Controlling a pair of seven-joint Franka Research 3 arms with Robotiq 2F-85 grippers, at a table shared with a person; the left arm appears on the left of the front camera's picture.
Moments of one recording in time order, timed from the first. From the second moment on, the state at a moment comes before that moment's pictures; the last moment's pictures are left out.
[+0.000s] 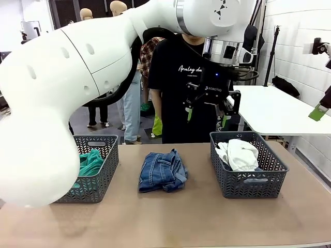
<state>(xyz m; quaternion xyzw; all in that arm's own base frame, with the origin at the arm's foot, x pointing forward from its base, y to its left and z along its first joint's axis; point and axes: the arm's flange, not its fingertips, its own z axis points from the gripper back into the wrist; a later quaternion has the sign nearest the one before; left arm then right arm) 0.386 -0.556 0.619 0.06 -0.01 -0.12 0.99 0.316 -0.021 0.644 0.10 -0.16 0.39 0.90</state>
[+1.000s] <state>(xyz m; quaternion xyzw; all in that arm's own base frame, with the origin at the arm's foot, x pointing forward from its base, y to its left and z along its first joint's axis) 0.422 -0.464 0.740 0.08 -0.21 0.06 0.97 0.316 -0.021 0.644 0.10 -0.16 0.39 0.90</state>
